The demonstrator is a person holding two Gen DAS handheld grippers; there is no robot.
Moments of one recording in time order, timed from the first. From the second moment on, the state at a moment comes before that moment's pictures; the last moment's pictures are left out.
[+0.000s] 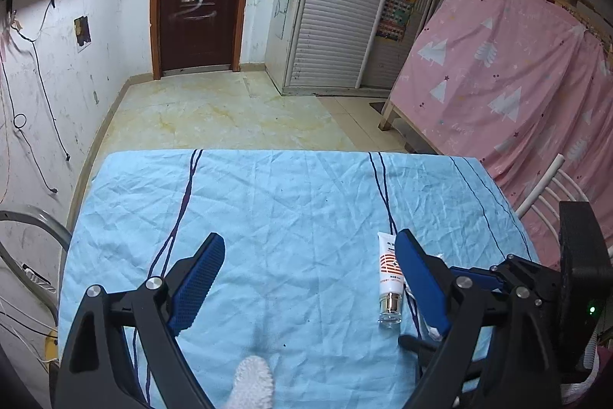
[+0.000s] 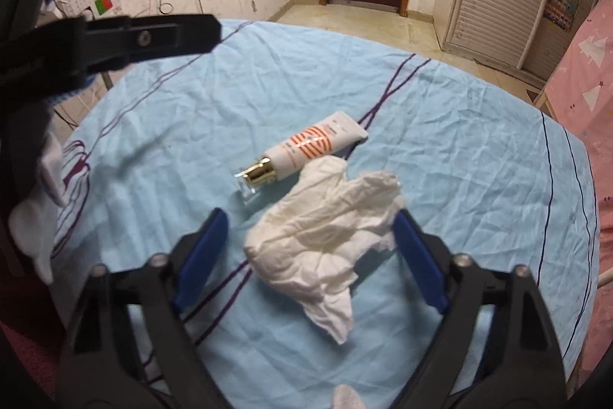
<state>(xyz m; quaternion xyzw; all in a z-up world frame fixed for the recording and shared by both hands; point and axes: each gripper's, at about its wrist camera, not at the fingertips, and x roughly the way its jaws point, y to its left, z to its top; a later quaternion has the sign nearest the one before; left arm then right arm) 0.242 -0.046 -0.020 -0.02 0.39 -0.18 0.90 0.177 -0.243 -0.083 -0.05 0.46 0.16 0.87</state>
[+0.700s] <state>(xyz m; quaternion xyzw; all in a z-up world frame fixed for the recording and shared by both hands) 0.233 -0.102 -0.047 0.07 0.42 -0.21 0.88 0.157 -0.311 -0.045 0.03 0.40 0.15 0.90</state>
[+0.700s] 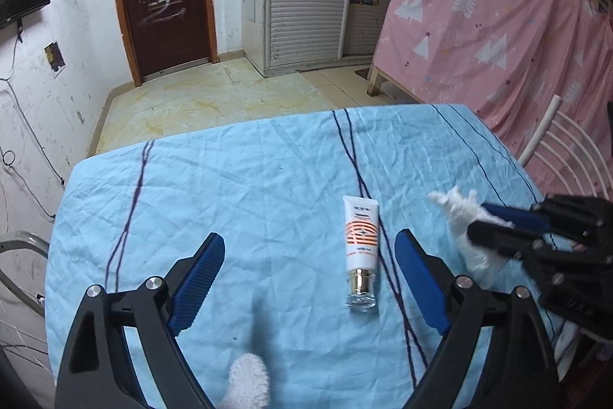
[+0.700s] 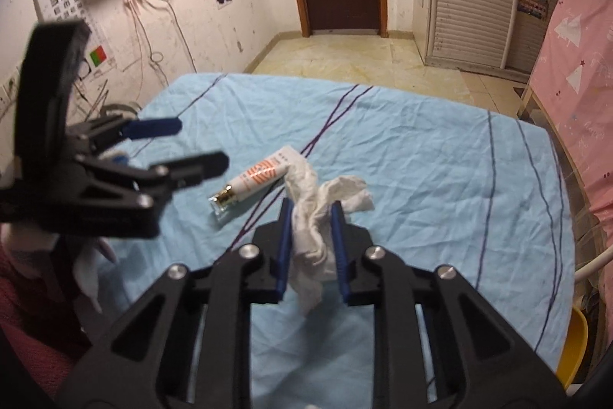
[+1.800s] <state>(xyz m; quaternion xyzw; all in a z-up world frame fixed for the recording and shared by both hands) 0.226 -0.174 -0.073 0.14 0.44 -0.20 0.87 0.115 -0.400 -0.041 0.12 0.33 0.13 0.93</state>
